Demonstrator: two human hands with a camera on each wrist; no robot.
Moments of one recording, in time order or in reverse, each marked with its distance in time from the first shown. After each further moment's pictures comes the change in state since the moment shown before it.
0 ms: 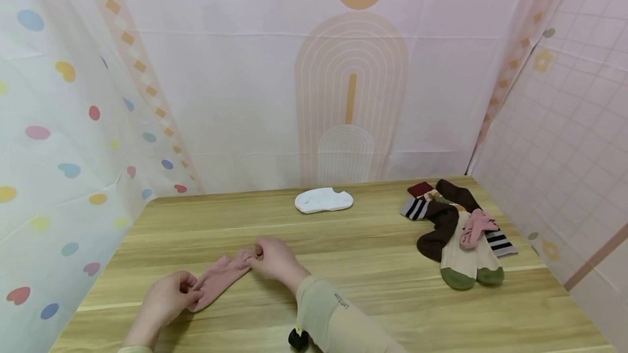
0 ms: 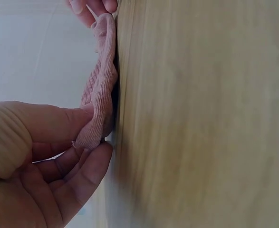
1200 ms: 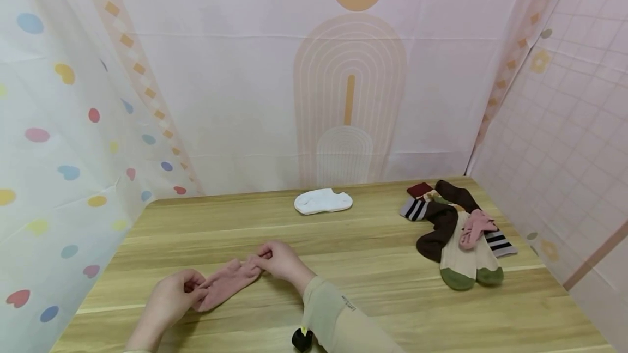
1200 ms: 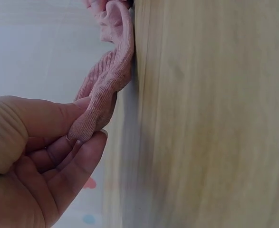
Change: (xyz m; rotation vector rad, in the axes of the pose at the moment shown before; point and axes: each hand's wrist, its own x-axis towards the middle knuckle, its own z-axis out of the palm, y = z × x) left_hand -0.003 0.012 0.003 -0.036 0.056 0.077; right_hand -0.009 0.012 -0.001 0.461 -0.047 0.186
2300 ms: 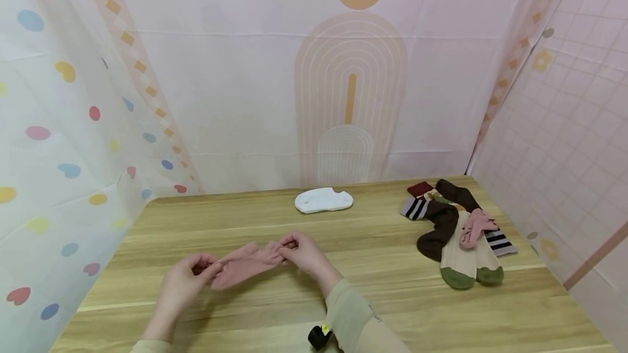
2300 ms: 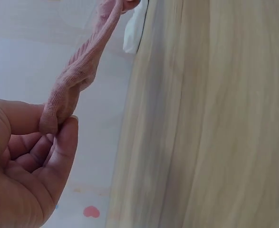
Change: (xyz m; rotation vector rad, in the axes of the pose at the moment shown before) left_hand 0.012 0.029 0.004 -0.214 0.156 -0.004; right_hand -0.019 0.010 -0.042 0.320 0.051 0.008
